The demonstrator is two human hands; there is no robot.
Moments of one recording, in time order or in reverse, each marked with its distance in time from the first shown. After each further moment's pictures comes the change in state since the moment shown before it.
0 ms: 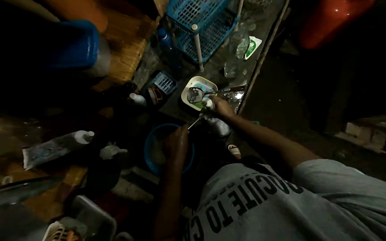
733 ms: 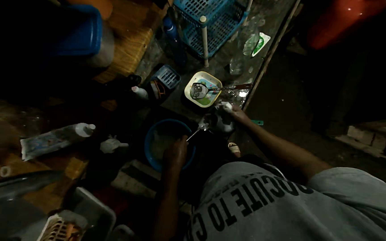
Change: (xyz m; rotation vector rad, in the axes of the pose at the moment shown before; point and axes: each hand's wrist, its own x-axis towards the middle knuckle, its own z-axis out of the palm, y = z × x) left_hand -0.016 -0.031 0.034 -0.050 -0.262 -0.047; right_hand -0.053 0.024 -0.004 0.768 -0.022 0.278
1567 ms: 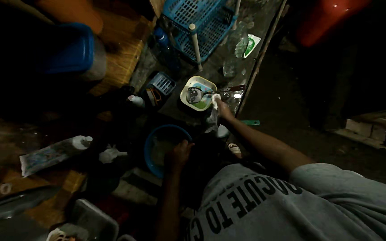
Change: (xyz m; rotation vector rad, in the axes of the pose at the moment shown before) left_hand 0.002 -0.007 0.021 -0.077 0.367 0.221; right_hand 0.039 -0.015 0.034 0.074 0.233 0.091
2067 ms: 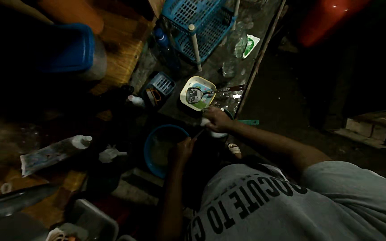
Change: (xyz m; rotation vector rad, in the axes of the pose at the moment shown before) left_hand 0.021 0.022 -0.016 -0.051 -0.292 -0.124; right_hand -0.026 -0.002 -0.010 -0.774 -0.454 -0.882
